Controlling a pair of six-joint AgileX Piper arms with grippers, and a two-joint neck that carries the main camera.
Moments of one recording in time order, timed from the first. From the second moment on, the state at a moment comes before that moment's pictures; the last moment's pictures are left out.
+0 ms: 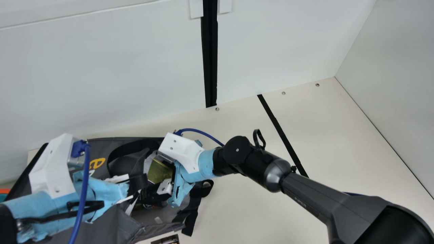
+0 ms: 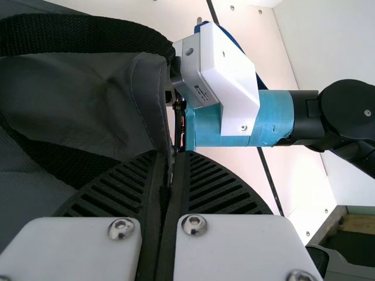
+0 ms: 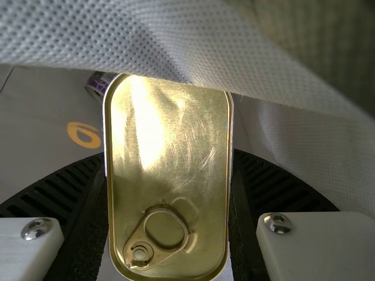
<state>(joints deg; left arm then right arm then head) -26.1 81.6 -78.7 -35.2 54.6 -1.7 22.8 101.9 -69.6 65.1 36.1 -78.6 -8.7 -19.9</state>
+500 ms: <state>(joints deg) -26.1 81.6 -78.7 -35.2 54.6 -1.7 21.9 101.5 -69.6 66.3 36.1 -79.4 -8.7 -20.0</state>
